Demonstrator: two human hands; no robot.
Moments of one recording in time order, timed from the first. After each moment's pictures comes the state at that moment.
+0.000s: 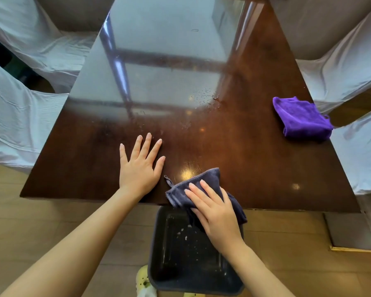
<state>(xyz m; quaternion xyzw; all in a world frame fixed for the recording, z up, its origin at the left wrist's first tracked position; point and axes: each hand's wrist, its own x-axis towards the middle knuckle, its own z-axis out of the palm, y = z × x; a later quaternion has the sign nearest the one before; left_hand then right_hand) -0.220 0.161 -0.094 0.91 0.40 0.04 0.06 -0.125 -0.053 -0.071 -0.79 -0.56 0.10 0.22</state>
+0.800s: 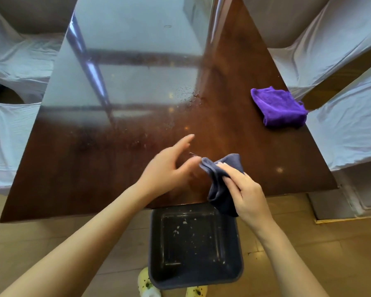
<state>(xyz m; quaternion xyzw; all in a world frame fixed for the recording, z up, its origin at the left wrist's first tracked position) -0.175 0.122 -0.011 0.87 0.18 0.11 0.44 -0.077 -0.073 -0.017 -0.83 -0.38 0.13 0.38</state>
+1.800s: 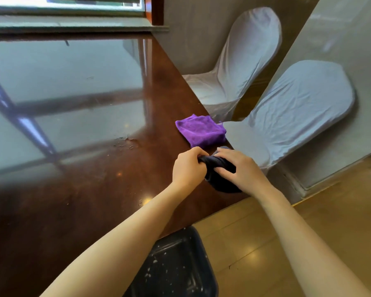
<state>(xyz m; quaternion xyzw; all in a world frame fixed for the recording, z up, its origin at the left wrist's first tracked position) 0.008 0.000 0.051 0.85 0.16 0.12 0.48 0.077 -0.153 0.059 -0.89 -0.36 0.06 0.27</state>
